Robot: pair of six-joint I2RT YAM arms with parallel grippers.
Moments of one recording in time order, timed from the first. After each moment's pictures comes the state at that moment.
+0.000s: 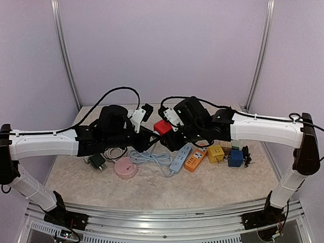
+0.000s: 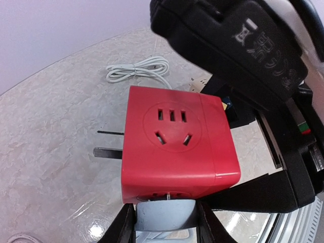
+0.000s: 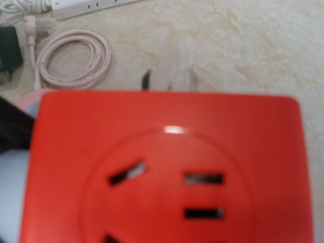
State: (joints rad) left arm -0.93 1.44 1.00 0.02 -0.01 -0.18; right arm 1.01 1.67 1.38 -0.42 0.16 0.15
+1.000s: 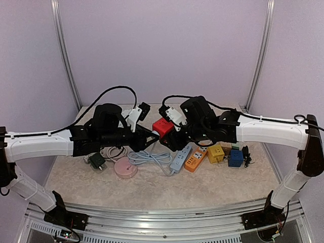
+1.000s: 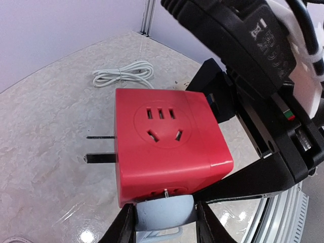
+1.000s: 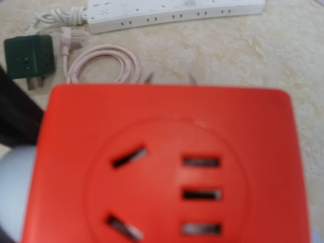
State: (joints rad) left arm -0.90 1.38 0.97 0.02 0.11 -0.18; right arm 0.99 1.61 1.30 -0.31 0.05 0.07
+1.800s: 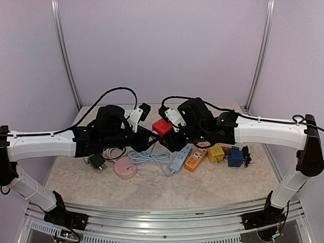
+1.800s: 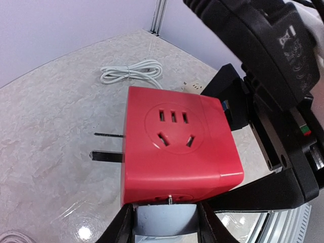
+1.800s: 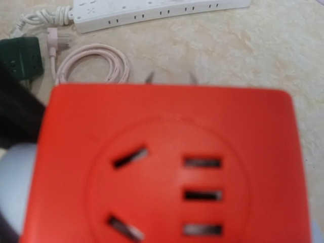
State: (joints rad) left arm -0.91 1.41 0.97 0.04 0.04 -0.21; right arm 1.01 1.63 1.32 -0.32 0.11 0.10
